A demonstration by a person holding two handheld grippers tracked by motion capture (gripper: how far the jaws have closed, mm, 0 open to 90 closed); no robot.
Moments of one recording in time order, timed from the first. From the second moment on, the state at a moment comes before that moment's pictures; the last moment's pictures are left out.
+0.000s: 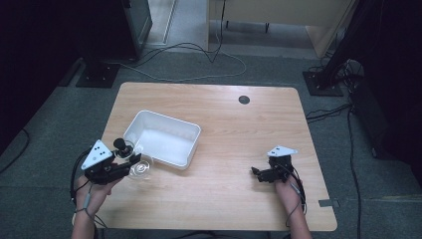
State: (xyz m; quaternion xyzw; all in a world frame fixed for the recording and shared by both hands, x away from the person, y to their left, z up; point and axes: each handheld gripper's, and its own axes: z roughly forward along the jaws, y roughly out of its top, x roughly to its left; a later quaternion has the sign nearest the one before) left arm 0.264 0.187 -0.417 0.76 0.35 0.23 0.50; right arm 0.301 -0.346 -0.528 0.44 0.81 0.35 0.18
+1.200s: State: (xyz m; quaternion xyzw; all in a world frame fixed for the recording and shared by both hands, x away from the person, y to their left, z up) left arm 0.305 0.142 -0.450 0.63 0.36 0.31 0.61; right arm 0.301 -0.346 -0.528 0.44 0.81 0.35 0.18
